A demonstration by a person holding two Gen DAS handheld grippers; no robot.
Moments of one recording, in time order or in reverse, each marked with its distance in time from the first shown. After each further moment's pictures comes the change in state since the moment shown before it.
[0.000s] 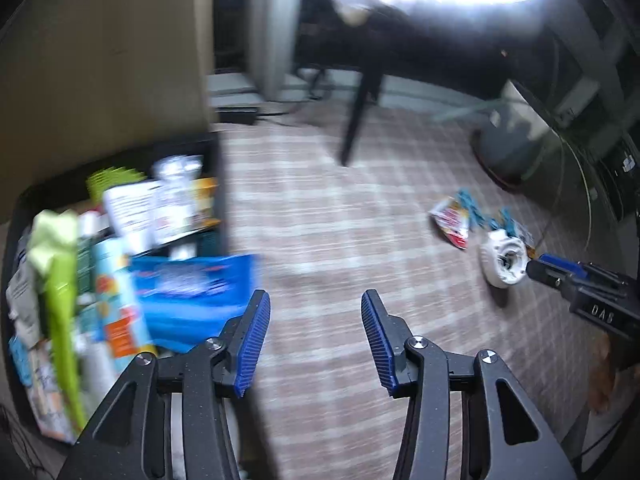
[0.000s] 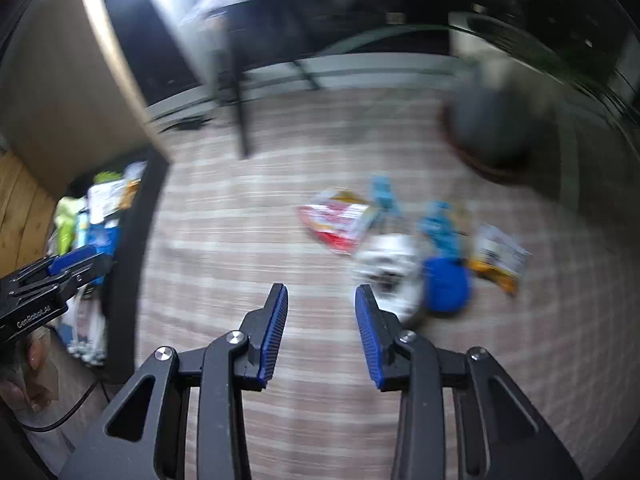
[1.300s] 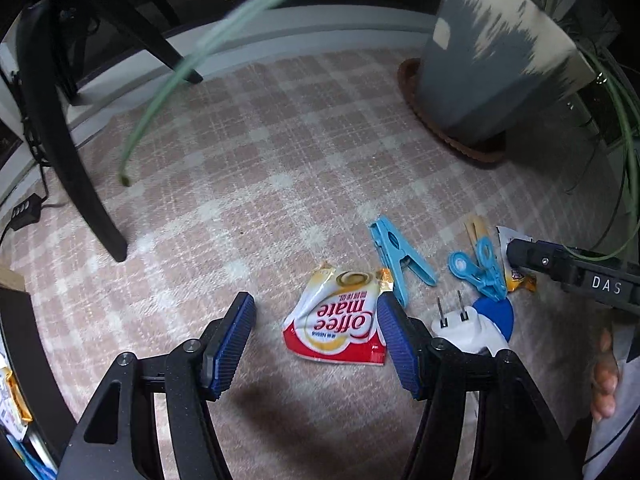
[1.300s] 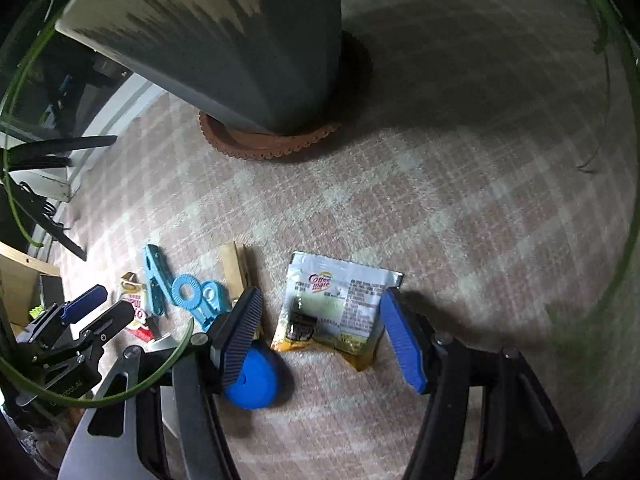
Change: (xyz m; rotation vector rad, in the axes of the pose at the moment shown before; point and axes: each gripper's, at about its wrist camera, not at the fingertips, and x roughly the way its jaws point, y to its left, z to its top) left arm 0.151 -0.148 0.091 0.247 0.202 -0.076; right arm 0.085 -0.149 0.049 0.373 0.167 -0.065
